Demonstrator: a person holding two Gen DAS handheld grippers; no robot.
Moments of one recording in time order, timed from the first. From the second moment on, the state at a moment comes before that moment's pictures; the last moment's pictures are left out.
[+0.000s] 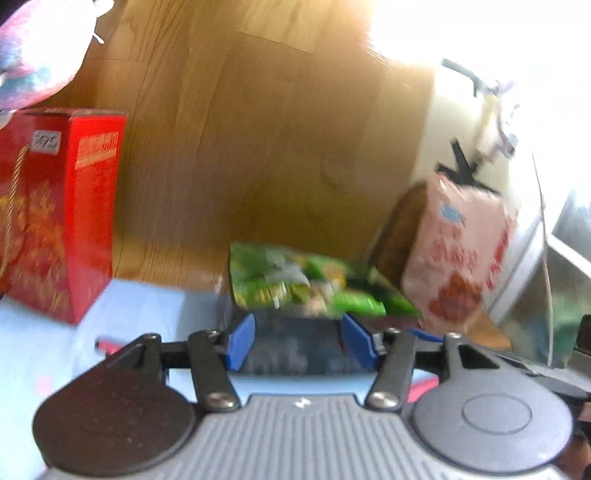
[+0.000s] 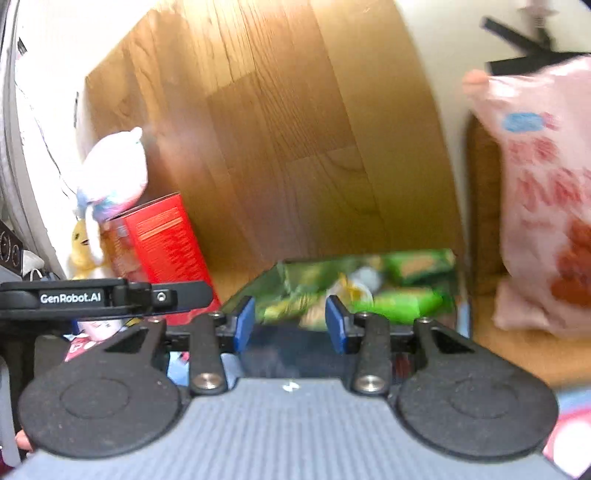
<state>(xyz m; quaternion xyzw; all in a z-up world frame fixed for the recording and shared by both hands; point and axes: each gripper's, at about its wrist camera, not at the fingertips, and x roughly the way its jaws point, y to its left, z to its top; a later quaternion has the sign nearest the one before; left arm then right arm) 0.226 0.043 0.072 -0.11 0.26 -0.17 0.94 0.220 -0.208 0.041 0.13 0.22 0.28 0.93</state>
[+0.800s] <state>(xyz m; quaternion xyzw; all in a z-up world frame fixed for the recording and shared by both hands) 0.087 -0.002 0.007 0.01 0.28 -0.03 0.96 0.056 -0.233 0.009 0.17 0.22 0.18 0.94</state>
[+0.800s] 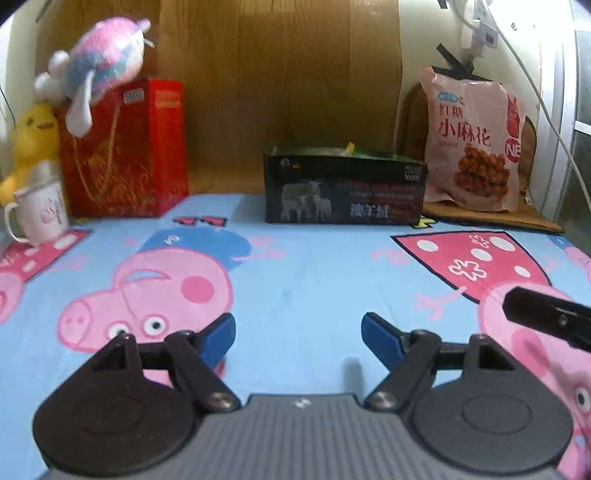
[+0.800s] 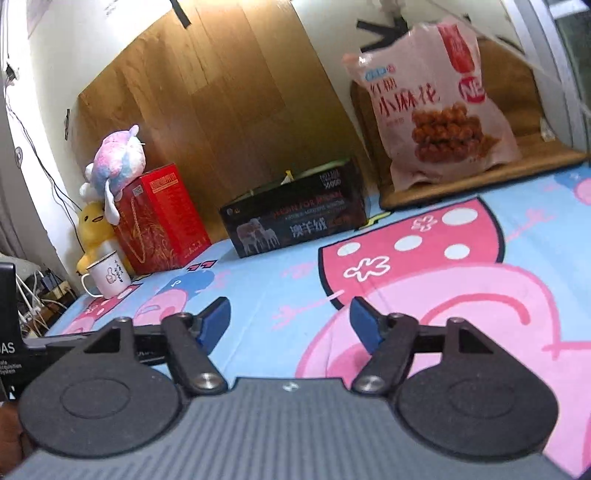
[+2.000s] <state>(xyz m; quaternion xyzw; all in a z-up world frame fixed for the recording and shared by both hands) 0.074 -0.007 0.011 0.03 0.24 0.00 0.97 0.045 -0.240 0.007 0.19 0.19 0.17 0.95</state>
